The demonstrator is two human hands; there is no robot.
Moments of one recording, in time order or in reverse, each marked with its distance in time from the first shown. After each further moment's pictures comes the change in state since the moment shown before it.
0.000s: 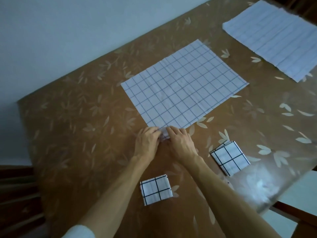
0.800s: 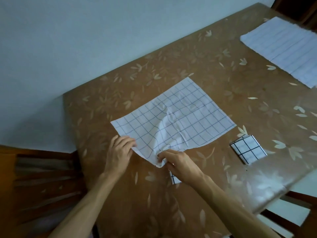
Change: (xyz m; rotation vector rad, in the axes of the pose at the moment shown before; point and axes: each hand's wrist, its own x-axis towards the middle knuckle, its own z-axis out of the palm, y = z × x) left_hand -0.165 -0.118 -0.115 0.106 0.167 -0.039; right_hand -0.101 -0.106 0.024 0.350 -0.010 -0.450
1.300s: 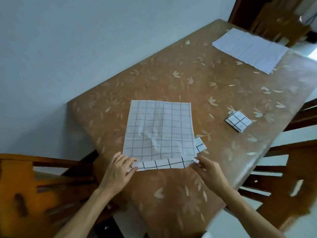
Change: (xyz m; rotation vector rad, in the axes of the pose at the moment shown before) left_hand -0.122 -0.091 -0.053 -0.149 -0.143 0.296; right_hand -0.117 -0.095 0.072 0.071 0.449 0.482
